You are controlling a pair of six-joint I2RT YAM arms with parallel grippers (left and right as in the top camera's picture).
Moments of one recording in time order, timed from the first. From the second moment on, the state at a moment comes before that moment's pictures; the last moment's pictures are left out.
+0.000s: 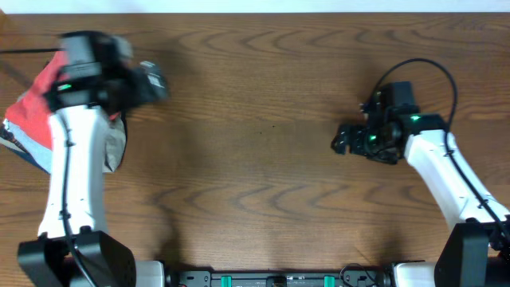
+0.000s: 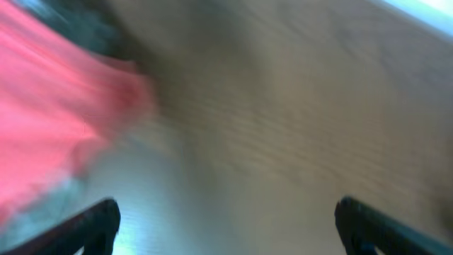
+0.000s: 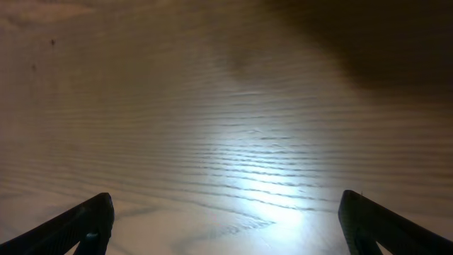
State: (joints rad) left arm 0.11 1.58 1.44 -0.91 0.23 -0.22; right arm 0.07 1.54 1.03 -0.82 -0.26 0.27
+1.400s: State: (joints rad) left arm -0.13 0.21 0.98 -1.10 0.09 -0.21; right arm -0.16 0.64 0.78 -0.94 -0.23 0.17
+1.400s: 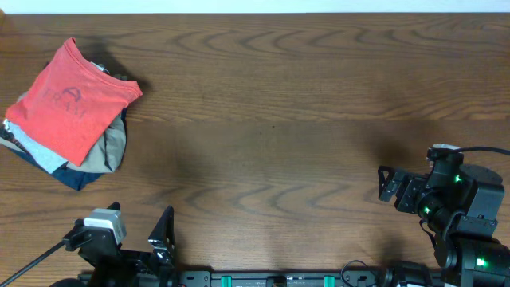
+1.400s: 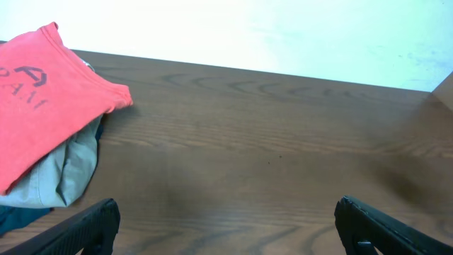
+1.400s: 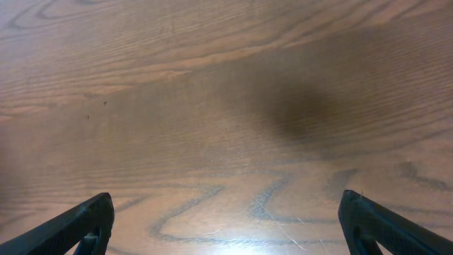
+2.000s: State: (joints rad) left arm -0.13 0.21 0.98 -1.10 0.09 -0.21; right arm -0.16 0.64 0.77 -1.00 -0.23 0.18
